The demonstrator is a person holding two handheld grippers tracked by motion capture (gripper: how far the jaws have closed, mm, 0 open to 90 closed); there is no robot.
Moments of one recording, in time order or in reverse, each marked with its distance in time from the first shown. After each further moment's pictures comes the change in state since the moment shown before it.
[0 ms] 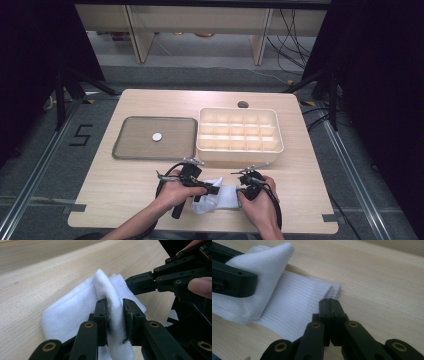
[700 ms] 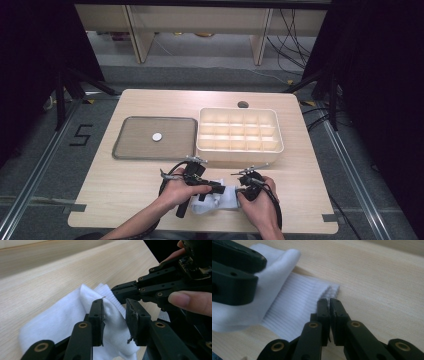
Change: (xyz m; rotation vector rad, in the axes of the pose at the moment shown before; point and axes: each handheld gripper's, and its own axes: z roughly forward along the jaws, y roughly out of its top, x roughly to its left) left arm -0.012 0.008 0.006 -0.024 -0.060 -0.003; right arm -0.002 -0.002 0.002 -0.040 0.022 -0.047
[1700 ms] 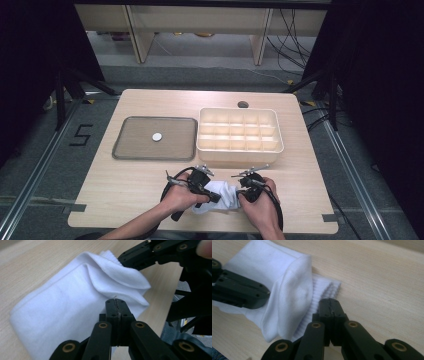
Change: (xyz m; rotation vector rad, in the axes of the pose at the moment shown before) left arm -0.002 -0.011 0.012 0.181 0.079 0.152; right arm -0.001 -0.003 0.000 0.015 0.013 -0.025
